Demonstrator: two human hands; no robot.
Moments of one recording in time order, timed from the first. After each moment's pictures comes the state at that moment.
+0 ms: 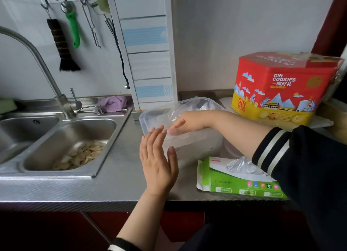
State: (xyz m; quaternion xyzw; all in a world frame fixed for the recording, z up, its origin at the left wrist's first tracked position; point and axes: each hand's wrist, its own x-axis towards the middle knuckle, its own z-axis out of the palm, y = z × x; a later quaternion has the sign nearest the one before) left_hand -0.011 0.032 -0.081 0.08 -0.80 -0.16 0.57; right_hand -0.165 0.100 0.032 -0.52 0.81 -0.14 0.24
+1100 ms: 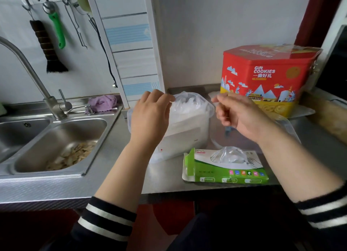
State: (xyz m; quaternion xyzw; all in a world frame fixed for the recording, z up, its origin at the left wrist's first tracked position) left_hand -0.046 0.033 0.025 0.03 -0.87 0.00 0.49; right_hand -0.145 0.243 0.034 -0.27 0.60 -0.73 0.20
